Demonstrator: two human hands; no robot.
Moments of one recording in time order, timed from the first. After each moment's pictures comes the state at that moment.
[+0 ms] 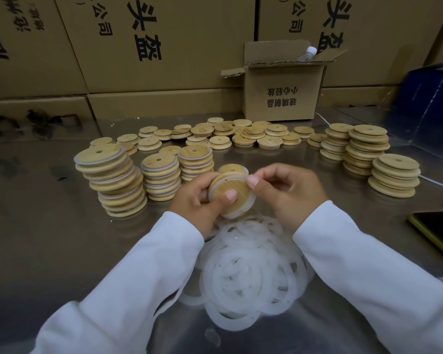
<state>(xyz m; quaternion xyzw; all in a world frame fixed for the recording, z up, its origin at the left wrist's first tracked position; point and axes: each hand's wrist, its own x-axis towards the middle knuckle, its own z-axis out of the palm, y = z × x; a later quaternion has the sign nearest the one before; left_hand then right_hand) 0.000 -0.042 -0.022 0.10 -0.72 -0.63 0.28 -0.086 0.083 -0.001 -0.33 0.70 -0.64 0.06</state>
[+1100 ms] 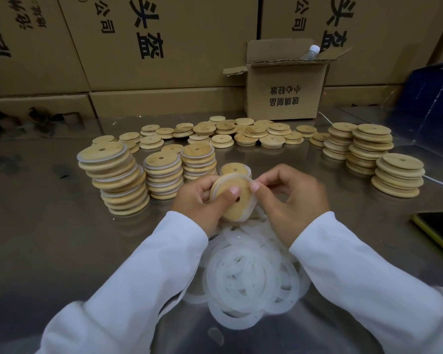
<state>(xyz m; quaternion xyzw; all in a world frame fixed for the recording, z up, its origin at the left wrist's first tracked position) -0.002 -0.037 -0.023 0.12 -0.68 -0.66 0.30 -0.079 0.085 -0.009 -0.36 0.75 -0.55 -0.08</state>
